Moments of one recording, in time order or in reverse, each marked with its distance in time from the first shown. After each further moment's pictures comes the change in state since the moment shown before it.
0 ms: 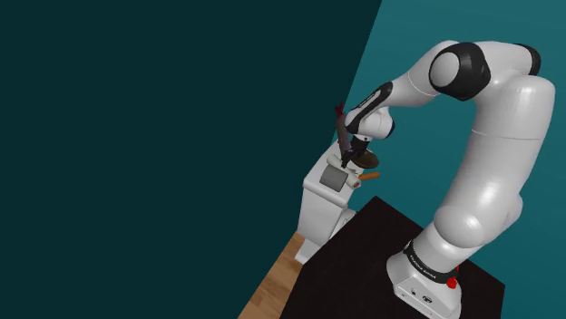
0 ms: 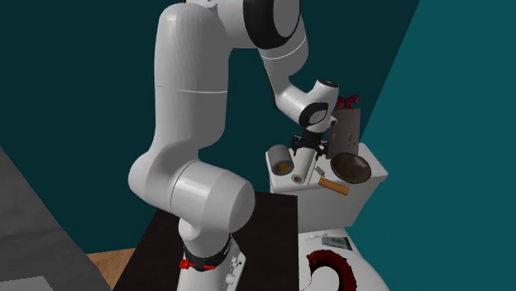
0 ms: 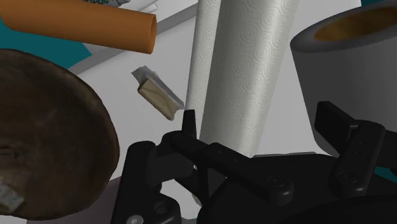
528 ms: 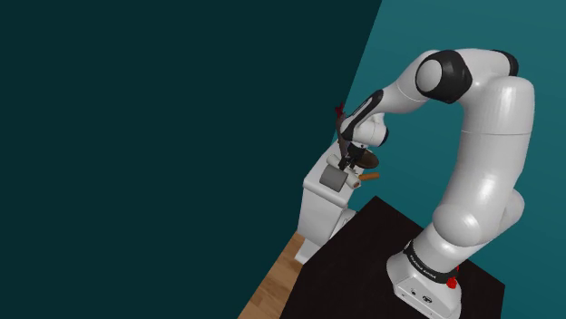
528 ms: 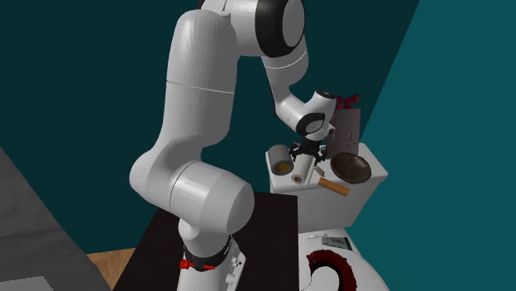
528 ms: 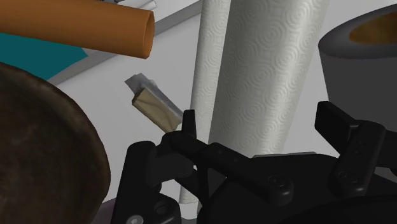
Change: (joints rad) arm -0.039 0.104 0.050 0.029 0.071 0.075 -0.052
